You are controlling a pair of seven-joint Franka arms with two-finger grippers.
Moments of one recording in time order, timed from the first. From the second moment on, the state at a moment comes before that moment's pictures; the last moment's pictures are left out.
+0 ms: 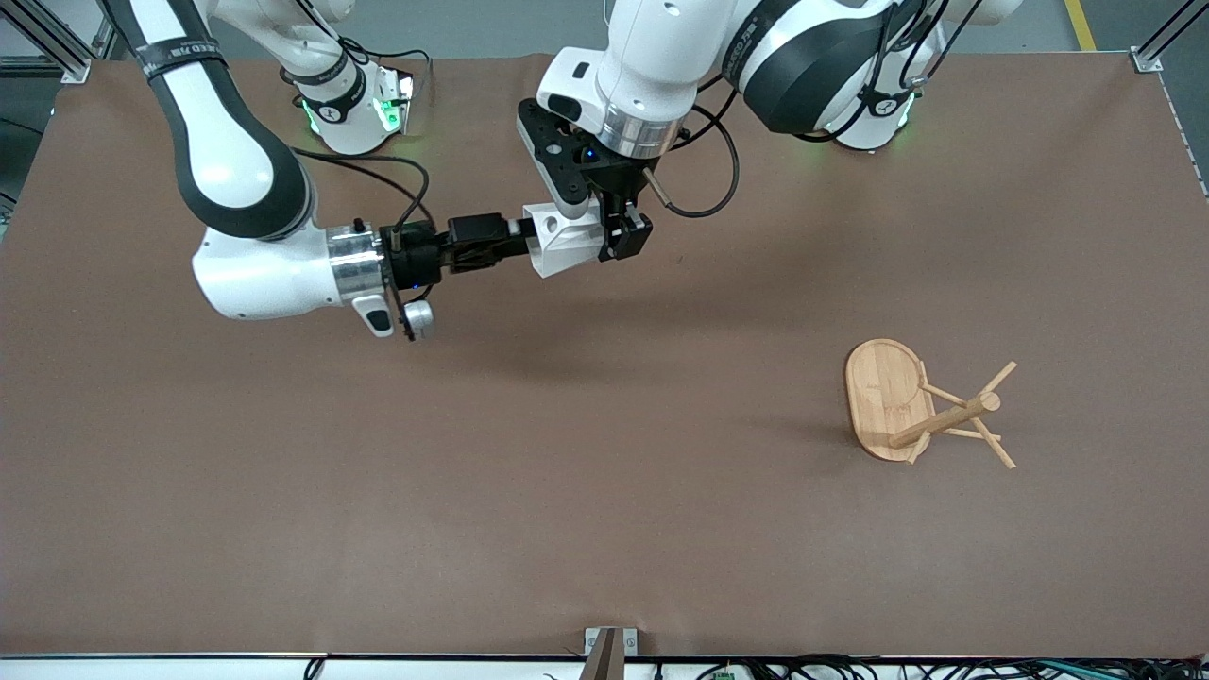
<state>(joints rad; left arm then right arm) -0.35 0.39 -0.58 -1.32 0.11 1.91 0.24 -0.09 0.24 0.42 -1.90 1.23 1.80 -0.24</state>
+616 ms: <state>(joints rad) -0.28 0.43 -0.56 -1.35 0.11 1.91 0.17 -0.10 0.13 0.24 -1.81 0.48 1.80 0.14</state>
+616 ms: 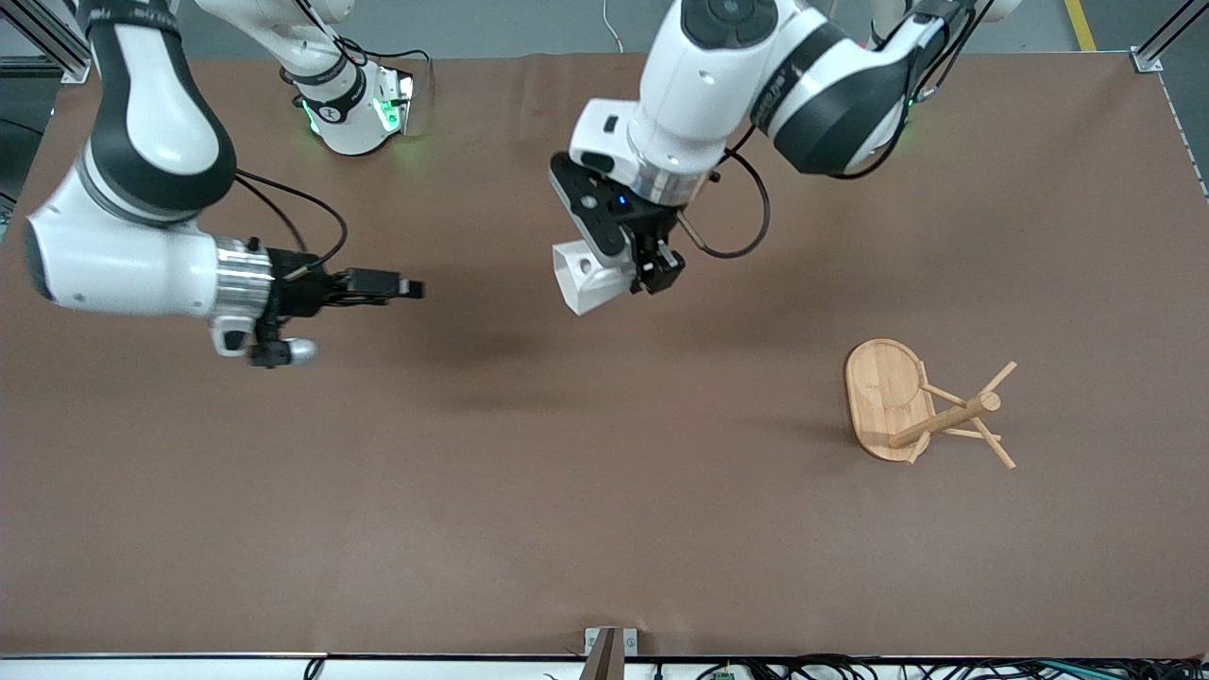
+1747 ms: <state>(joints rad) -0.06 0.32 -0.55 -1.40 0.17 1.65 -0.40 -0.06 0.00 -0.06 -1.43 -0.04 1.39 0.12</state>
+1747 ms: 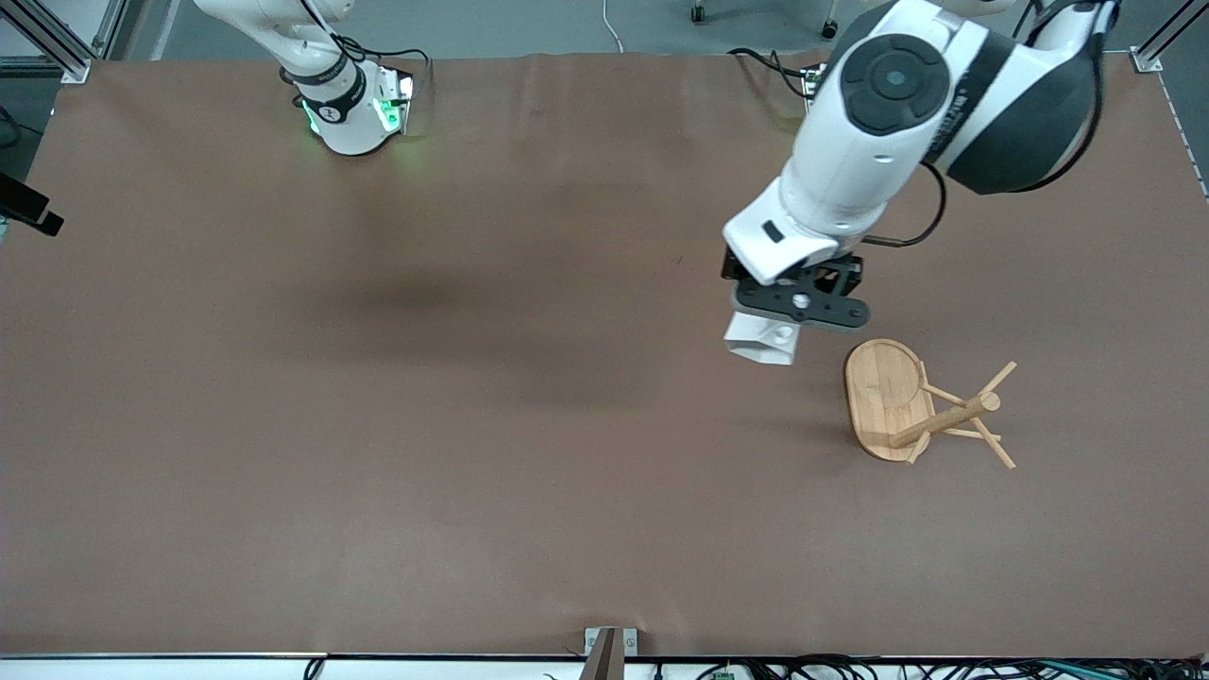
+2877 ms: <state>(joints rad) 0.05 0.07 -0.39 -1.99 0.05 2.13 -0.13 -0.07 0.01 -0.06 -1.42 0.01 1.45 0.06</state>
